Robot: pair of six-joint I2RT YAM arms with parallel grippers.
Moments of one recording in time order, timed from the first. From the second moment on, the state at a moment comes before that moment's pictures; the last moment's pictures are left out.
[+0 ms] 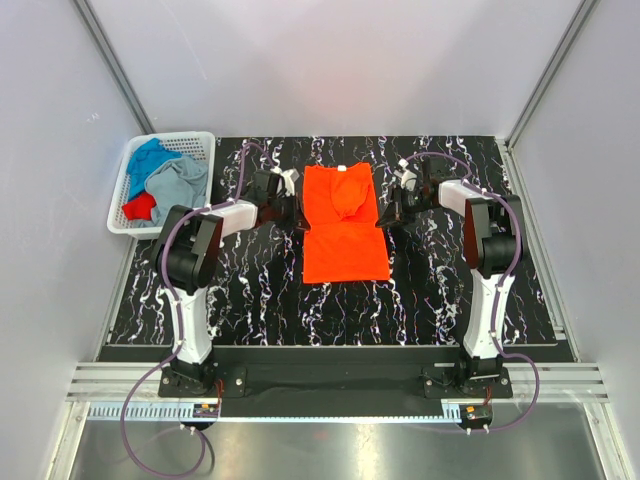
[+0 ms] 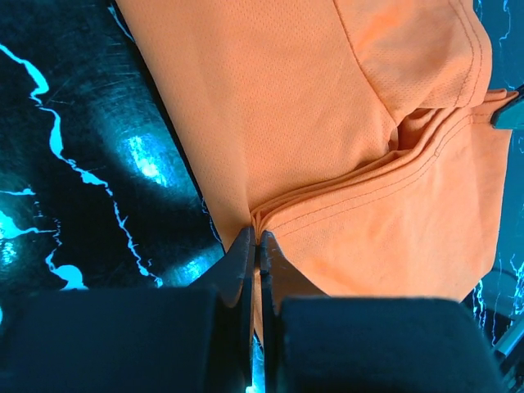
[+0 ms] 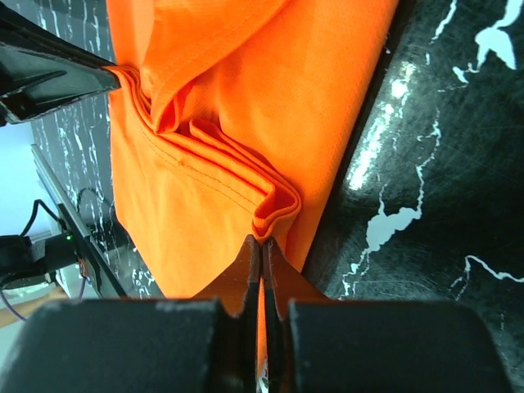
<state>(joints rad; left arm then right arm) -0.33 2.03 1.26 -0.08 0.46 -0.38 0.10 2.17 1.48 -0.44 -0.81 0.13</state>
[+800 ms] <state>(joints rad) -0.35 1.96 1.26 -0.09 0.41 -0.47 0.10 2.14 1.46 -0.41 -0.87 0.13</state>
